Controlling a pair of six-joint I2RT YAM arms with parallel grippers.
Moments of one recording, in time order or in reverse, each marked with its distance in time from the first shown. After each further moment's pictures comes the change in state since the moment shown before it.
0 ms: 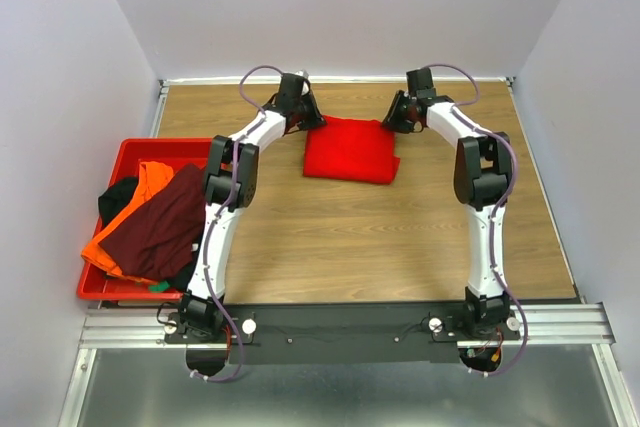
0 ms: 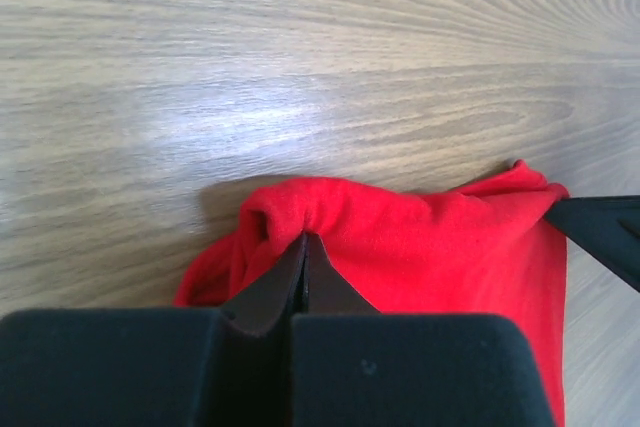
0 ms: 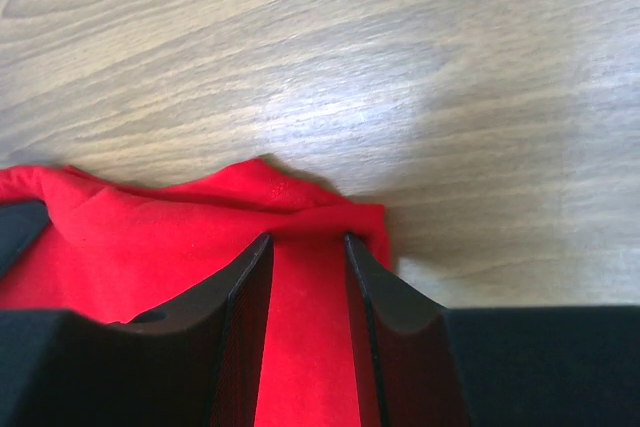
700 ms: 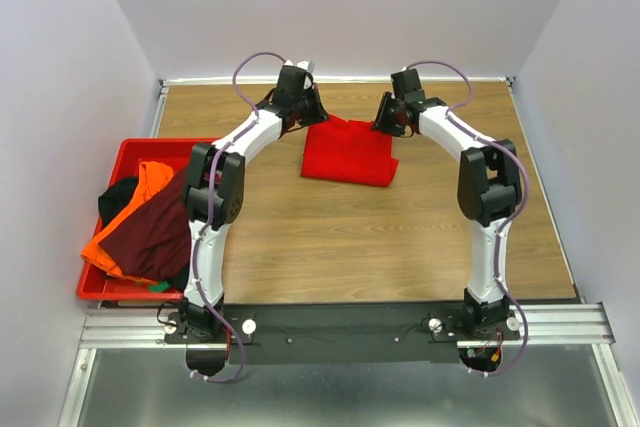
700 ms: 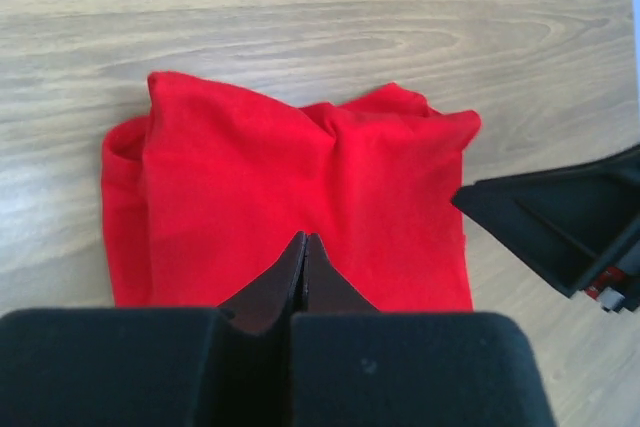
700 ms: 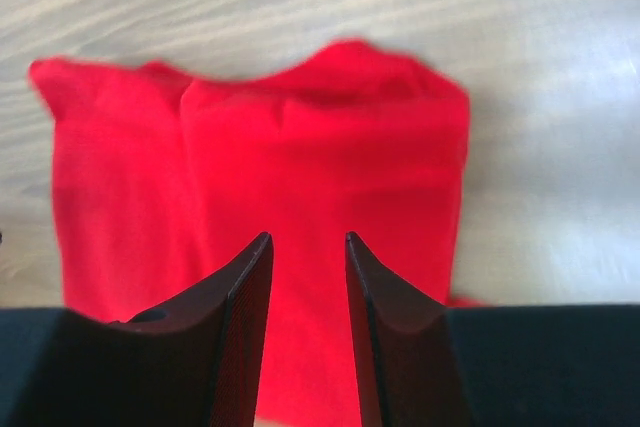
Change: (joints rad) left arm -0.058 -0.377 -0.321 0.027 -0.037 0.071; right arm 0.108 -0.241 -0.197 -0.014 0.089 0.001
